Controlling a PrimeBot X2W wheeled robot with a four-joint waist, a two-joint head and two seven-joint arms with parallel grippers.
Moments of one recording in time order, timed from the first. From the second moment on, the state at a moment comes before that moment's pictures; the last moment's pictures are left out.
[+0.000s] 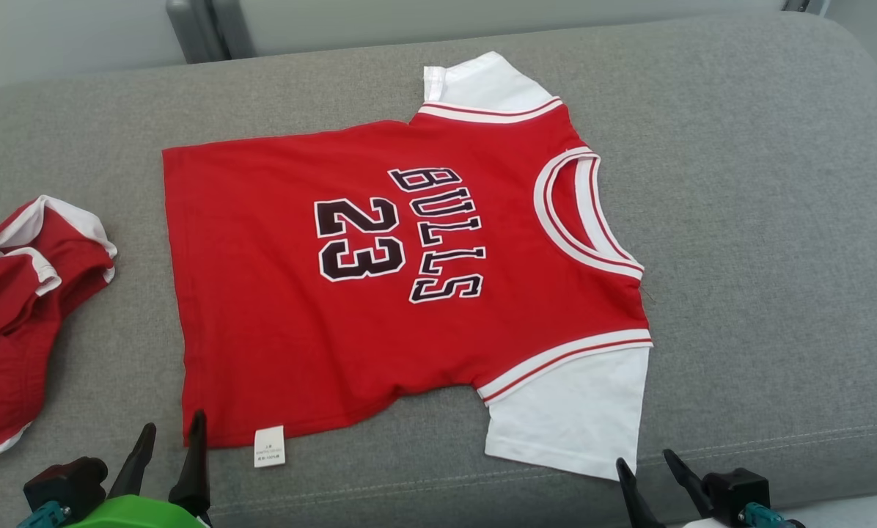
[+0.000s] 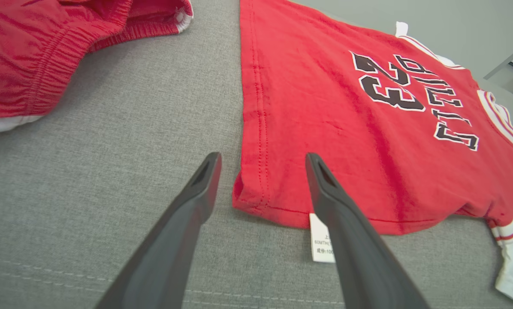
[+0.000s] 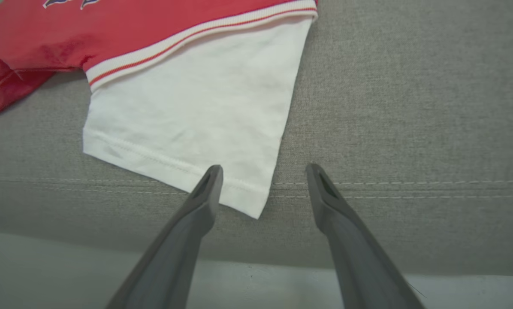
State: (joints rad) left arm 0.13 0.20 -0.16 0.15 -0.64 -0.01 -0.15; right arm 0.20 -0.11 0.36 0.30 0.27 -0.05 -0.22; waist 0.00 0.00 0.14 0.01
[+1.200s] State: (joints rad) left arm 0.02 0.19 -0.16 0.25 -0.67 -0.05 -0.12; right arm 0.06 -0.06 0.40 0.57 0.37 0.06 -0.24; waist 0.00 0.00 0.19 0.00
